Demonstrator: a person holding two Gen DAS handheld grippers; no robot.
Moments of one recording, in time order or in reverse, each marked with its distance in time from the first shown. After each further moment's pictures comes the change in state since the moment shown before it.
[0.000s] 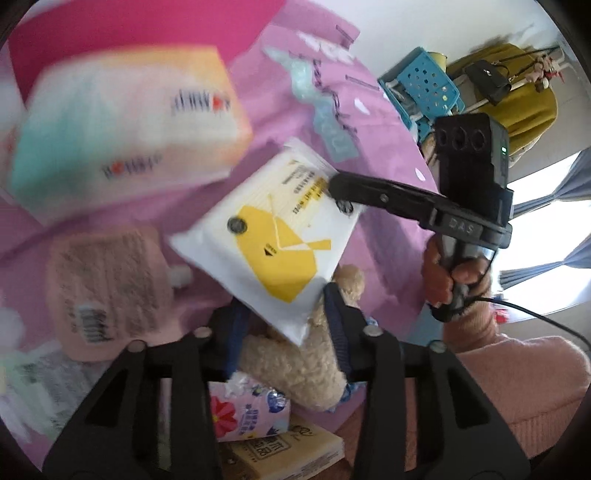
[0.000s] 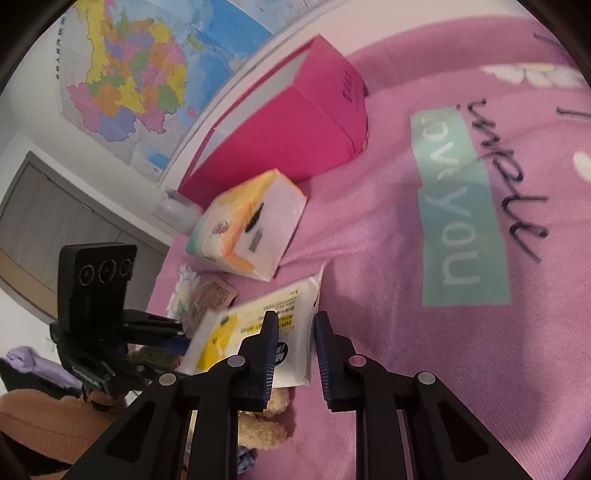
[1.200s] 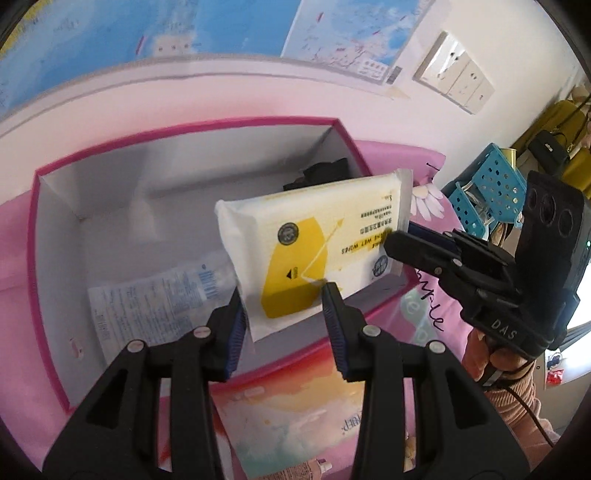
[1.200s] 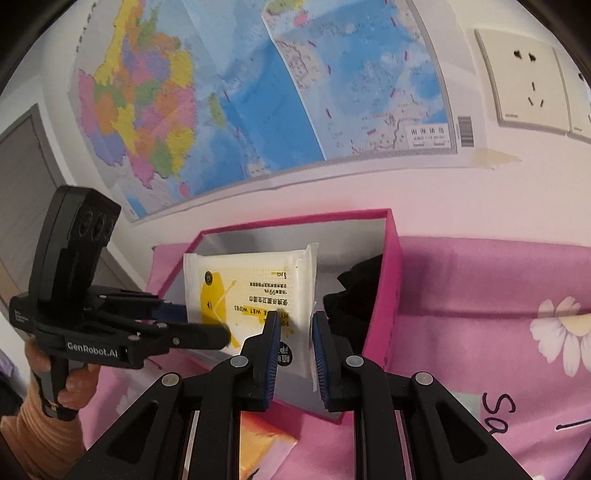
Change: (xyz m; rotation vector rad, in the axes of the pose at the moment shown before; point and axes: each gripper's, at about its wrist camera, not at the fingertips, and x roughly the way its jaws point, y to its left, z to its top) left arm -0.071 0.071 0.172 -0.044 -0.221 0.278; right arm 0.034 0.063 0.180 -0.268 -0.201 -0.196
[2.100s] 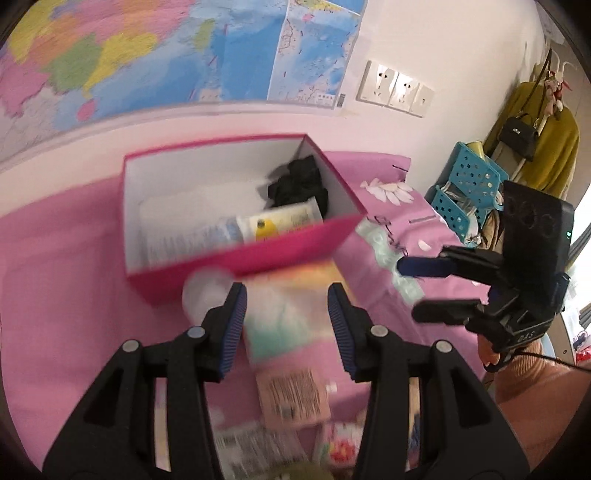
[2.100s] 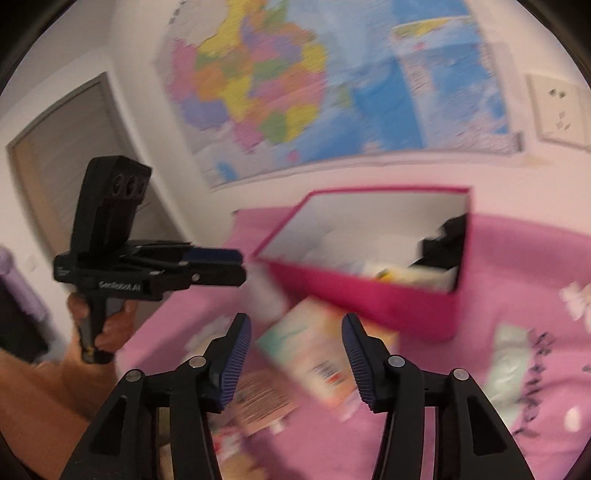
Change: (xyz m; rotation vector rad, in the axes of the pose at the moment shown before) left arm -0.111 -0.016 -0.124 0.091 -0.221 0.042; right arm -0.075 0.085 -0.079 -0.148 0.032 0.250
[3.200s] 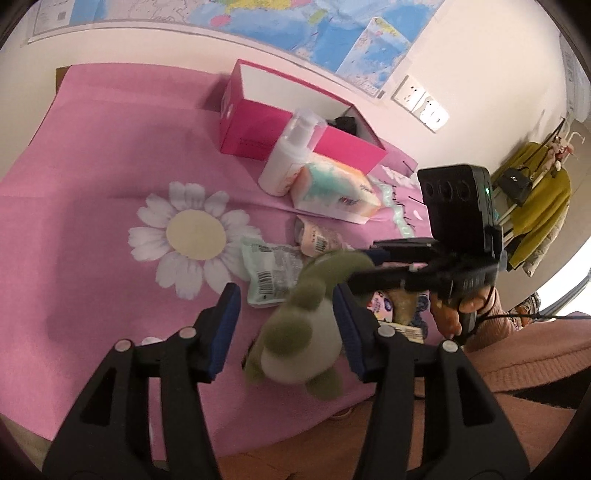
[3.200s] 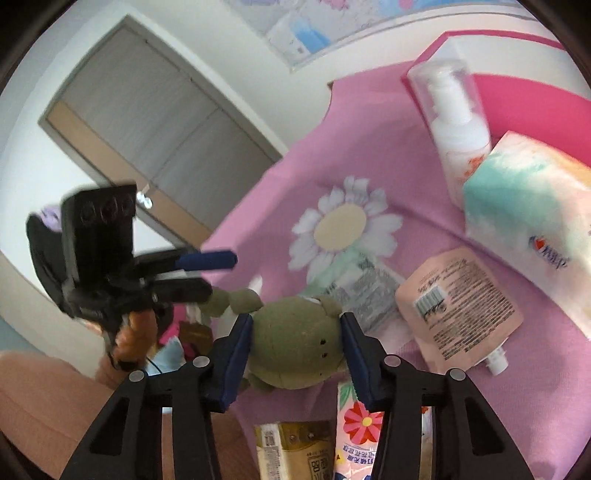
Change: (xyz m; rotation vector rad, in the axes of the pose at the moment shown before) left arm -0.079 0.054 -0.177 -0.289 -0.051 -0.070; right arm 0.107 0.083 -0.073 0.039 0.363 0.327
